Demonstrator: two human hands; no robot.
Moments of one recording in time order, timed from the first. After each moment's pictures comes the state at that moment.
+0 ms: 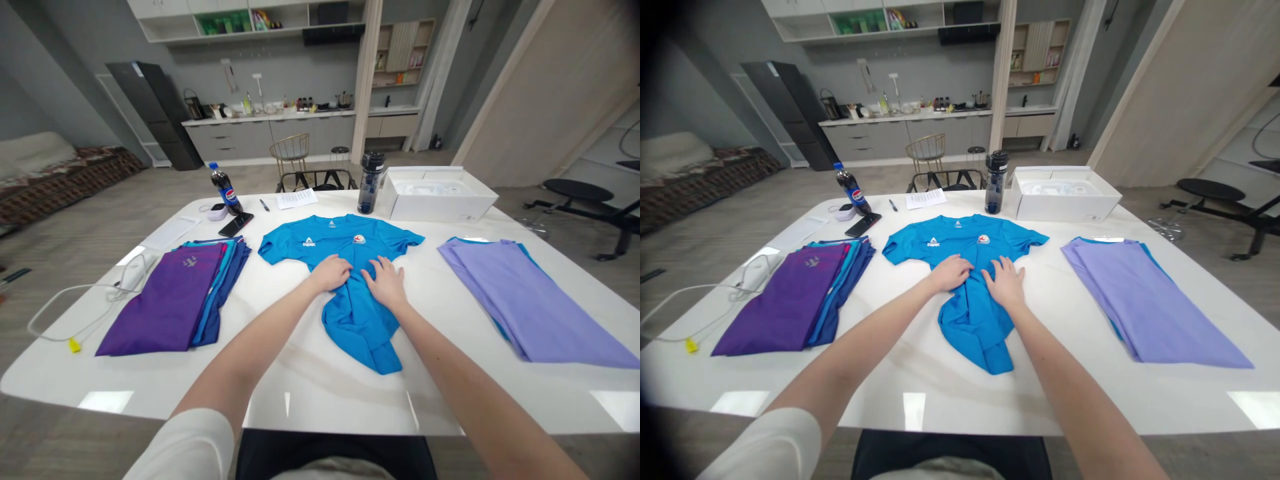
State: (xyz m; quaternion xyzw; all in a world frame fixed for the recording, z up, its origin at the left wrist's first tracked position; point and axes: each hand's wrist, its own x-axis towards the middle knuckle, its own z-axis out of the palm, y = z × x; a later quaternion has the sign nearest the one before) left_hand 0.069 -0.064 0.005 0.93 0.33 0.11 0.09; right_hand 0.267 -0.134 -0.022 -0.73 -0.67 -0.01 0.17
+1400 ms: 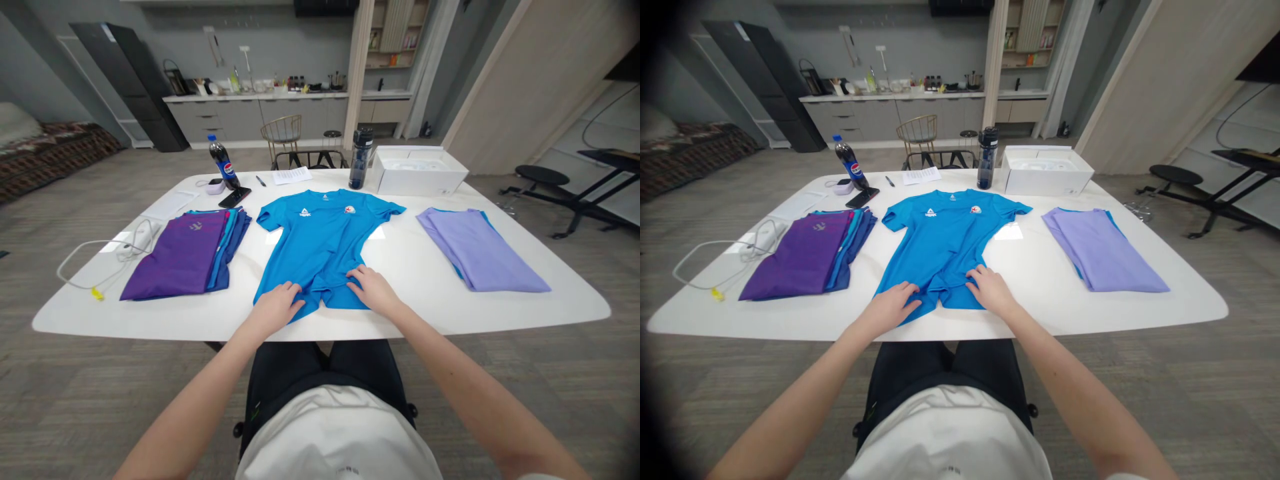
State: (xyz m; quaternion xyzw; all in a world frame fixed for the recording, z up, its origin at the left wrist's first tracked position) left_hand -0.071 -0.307 0.040 0.86 0.50 0.03 0.10; right_hand 0.236 -0.294 0.005 -0.57 -0.81 0.07 0.12
